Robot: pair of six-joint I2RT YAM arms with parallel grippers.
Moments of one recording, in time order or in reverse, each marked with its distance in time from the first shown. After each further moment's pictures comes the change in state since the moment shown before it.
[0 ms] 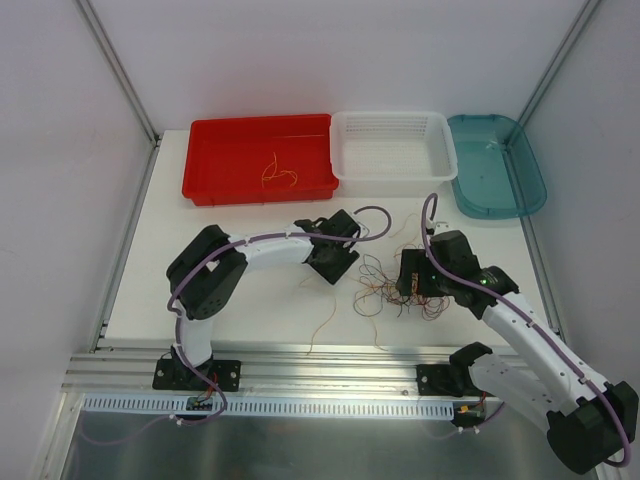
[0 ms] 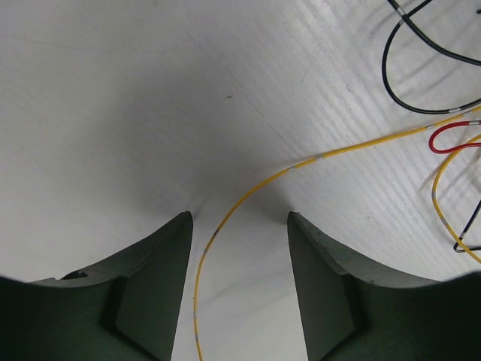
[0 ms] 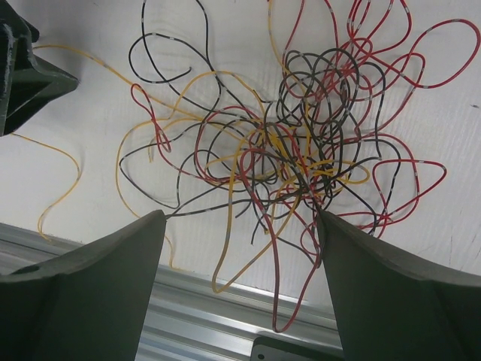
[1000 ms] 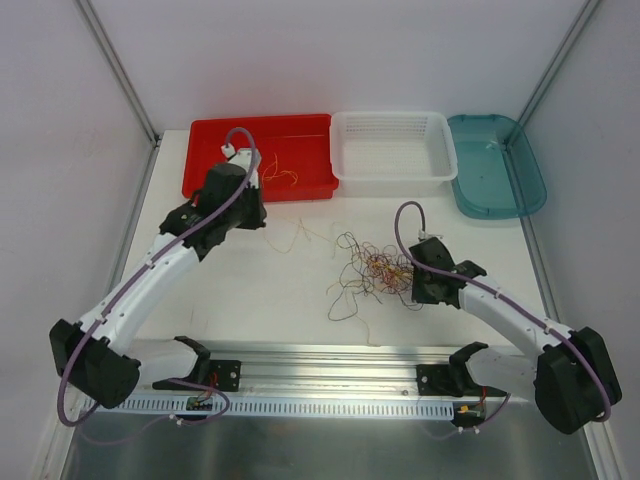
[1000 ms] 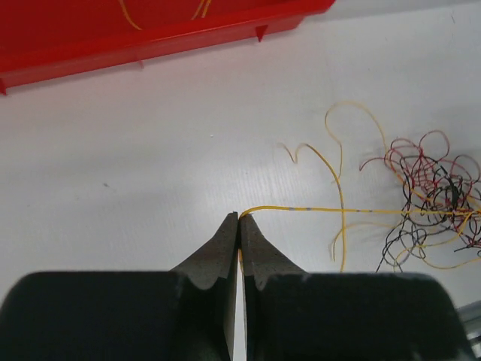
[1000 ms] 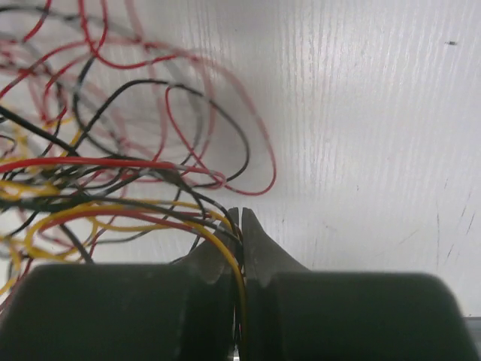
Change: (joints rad) left arm 0.359 -0.680 -0.130 -0.045 -0.026 -0.204; right arm 0.022 0.243 -0.099 0.090 0.192 0.111
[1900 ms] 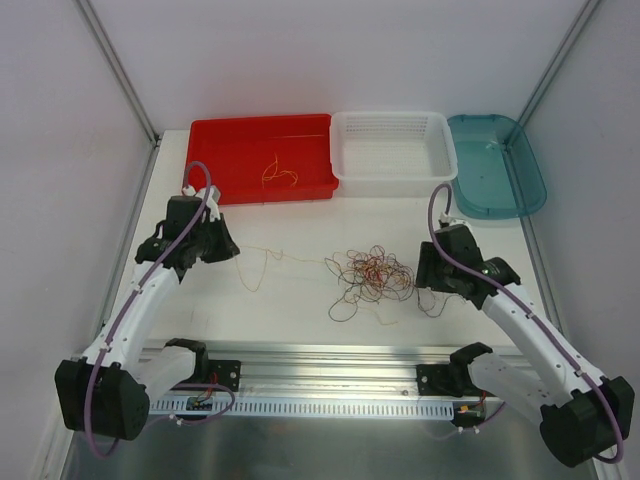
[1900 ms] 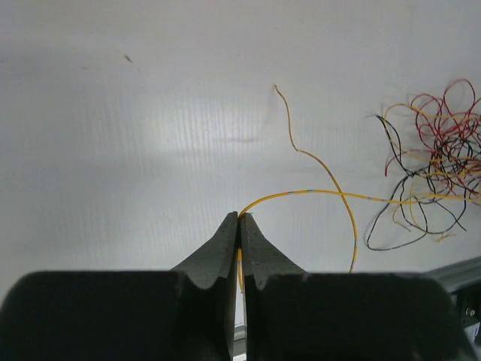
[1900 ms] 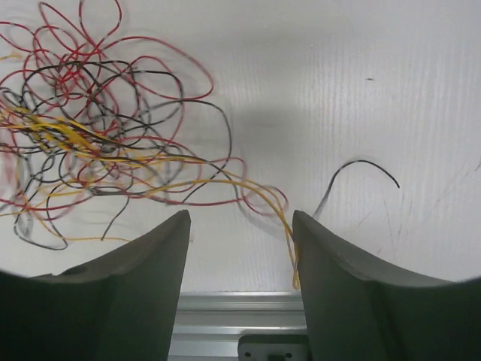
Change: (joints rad) left arm 0.389 -0.216 -0.298 -0.075 0.293 -0.059; right arm -0.104 -0.190 0.147 -0.176 -0.033 -0.043
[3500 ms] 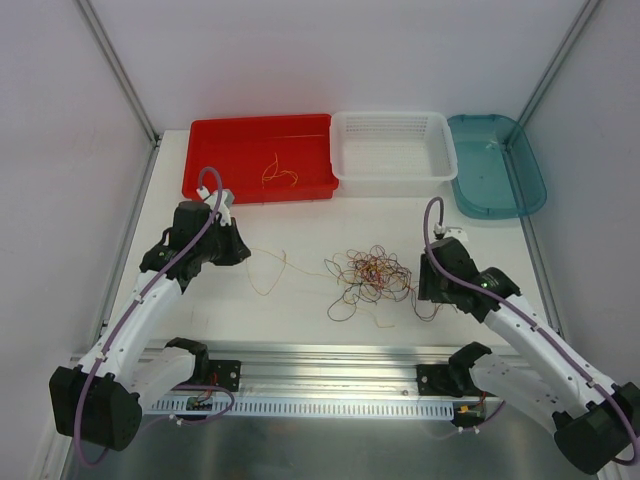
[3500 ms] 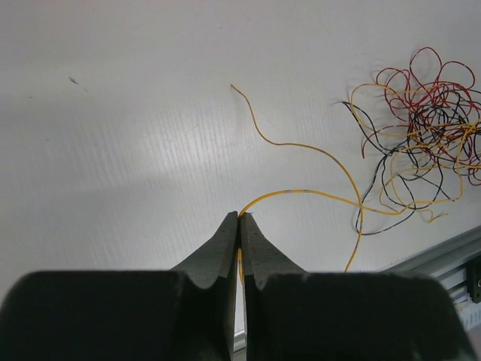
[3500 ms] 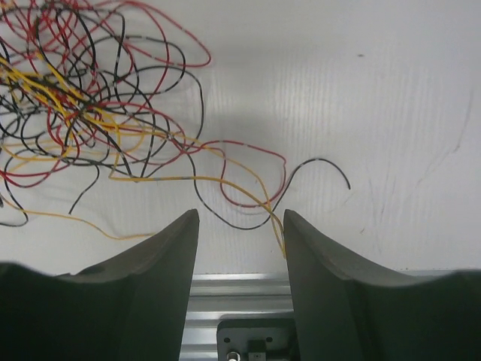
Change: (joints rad) left arm -0.095 -0.056 -0.076 0.092 0.056 0.045; right arm 0.166 -0.072 0.002 -0.092 0.161 0.039
